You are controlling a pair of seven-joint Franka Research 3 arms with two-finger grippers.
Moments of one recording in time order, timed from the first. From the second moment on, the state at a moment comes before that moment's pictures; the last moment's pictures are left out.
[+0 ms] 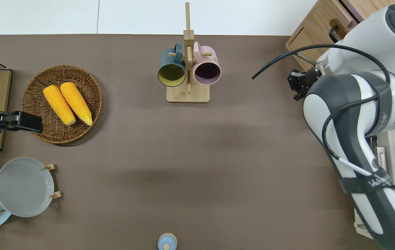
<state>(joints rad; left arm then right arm) 0.03 0.04 -0.06 -1.51 0.00 1.52 0.02 0.23 0.28 -0.06 -1.36 0.04 1.63 0.64</state>
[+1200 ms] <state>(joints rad) 0.03 0.04 -0.06 -1.51 0.00 1.52 0.02 0.21 0.18 -0.10 -1.39 0.01 1.53 0.15</state>
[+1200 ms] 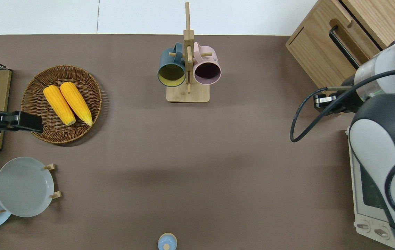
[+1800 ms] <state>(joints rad) 0.03 0.04 -0.06 -1.51 0.00 1.52 0.02 0.21 0.18 -0.10 -1.39 0.01 1.53 0.15</state>
